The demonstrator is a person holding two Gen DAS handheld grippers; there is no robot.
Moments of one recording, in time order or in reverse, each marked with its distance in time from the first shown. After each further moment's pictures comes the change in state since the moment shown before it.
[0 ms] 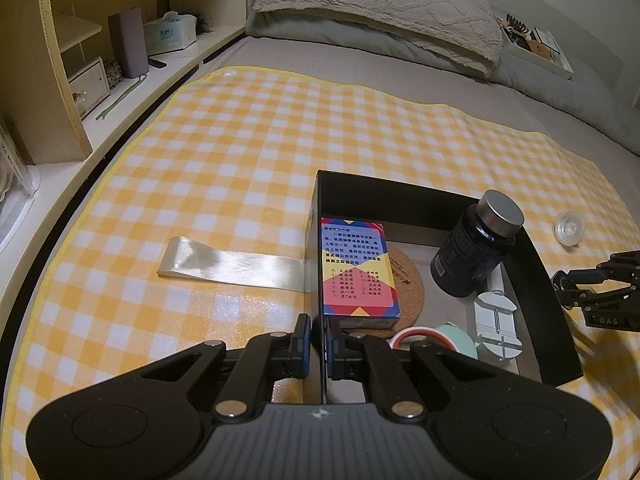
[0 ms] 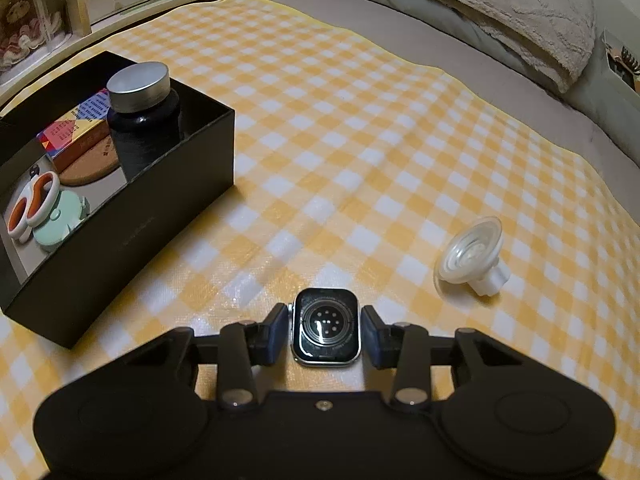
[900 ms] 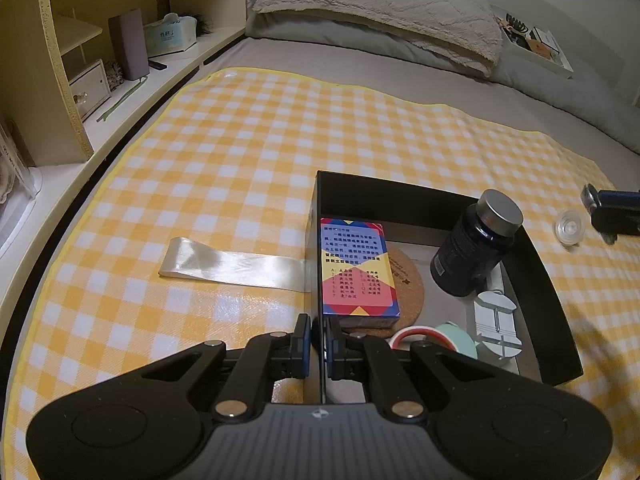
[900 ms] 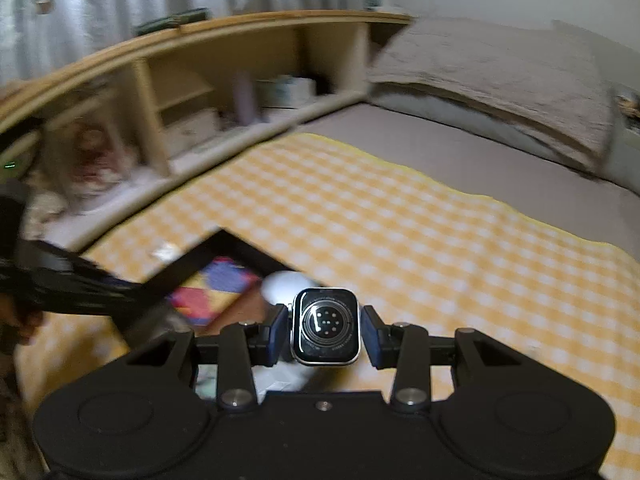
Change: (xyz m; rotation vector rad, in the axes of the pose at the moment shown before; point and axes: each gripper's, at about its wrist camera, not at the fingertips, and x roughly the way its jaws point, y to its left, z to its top) left arm -0.002 -0.001 0.001 0.004 -0.001 0.001; right arm -0.102 0.041 0.060 0.069 -0.304 0.225
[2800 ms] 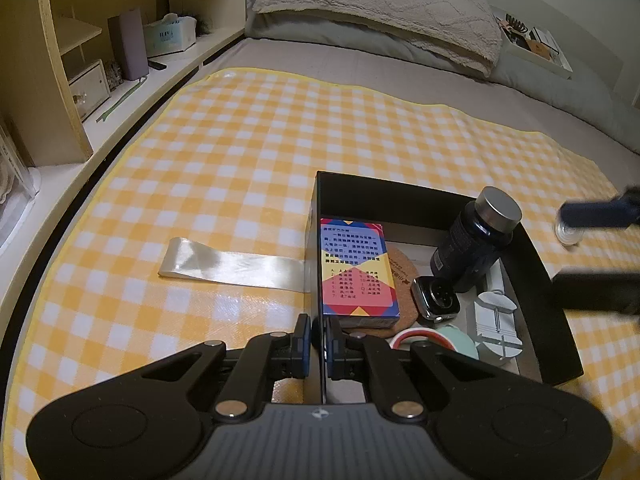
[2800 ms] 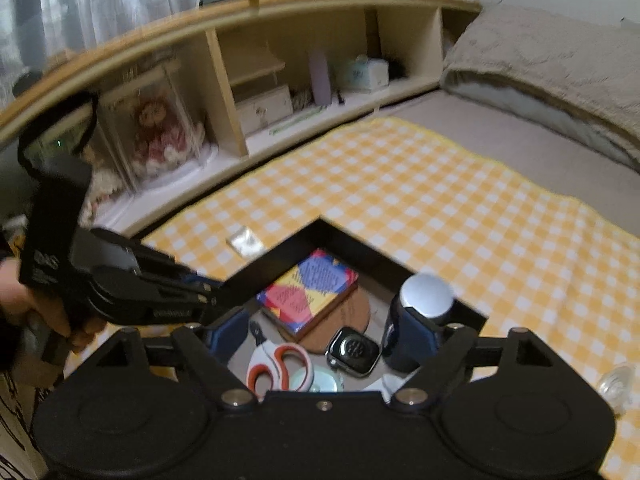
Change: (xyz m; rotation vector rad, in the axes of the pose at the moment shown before) left arm 0.000 0.002 -0.001 0.000 -0.002 -0.004; right arm 0.032 0.056 0.008 -0.034 0.032 0.126
